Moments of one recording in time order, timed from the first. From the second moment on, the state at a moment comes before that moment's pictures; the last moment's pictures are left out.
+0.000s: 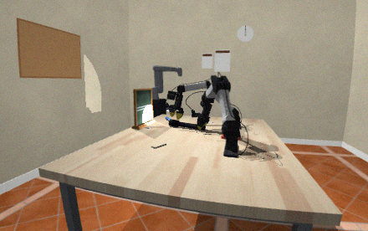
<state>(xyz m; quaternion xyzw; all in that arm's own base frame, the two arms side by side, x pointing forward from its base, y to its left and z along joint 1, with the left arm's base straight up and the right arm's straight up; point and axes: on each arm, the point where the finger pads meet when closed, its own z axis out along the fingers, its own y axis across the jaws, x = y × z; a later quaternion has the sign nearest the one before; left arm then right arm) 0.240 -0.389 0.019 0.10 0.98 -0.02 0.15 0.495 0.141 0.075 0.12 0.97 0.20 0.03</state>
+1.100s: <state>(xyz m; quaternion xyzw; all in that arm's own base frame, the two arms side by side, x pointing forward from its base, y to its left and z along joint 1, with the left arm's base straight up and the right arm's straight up) 0.240 -0.389 0.019 0.10 0.98 -0.02 0.15 0.495 0.160 0.037 0.11 0.97 0.20 0.02</state>
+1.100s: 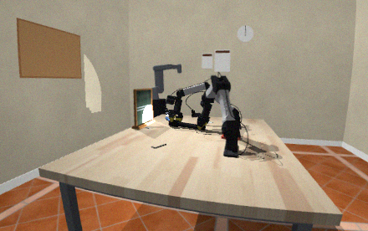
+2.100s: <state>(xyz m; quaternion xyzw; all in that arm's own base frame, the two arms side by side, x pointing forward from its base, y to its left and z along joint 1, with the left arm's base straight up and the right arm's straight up) 0.240 -0.389 0.019 0.10 0.98 -0.02 0.15 0.496 0.165 0.028 0.11 0.98 0.14 0.01</state>
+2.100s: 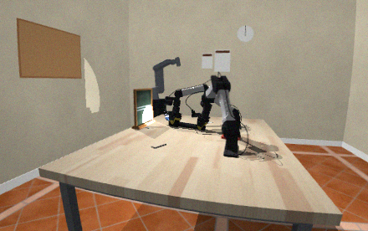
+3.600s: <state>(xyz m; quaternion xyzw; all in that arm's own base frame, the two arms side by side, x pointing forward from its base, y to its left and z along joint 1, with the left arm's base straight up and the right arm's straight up) 0.240 -0.389 0.019 0.10 0.98 -0.02 0.15 0.503 0.154 0.070 0.12 0.98 0.14 0.03</state>
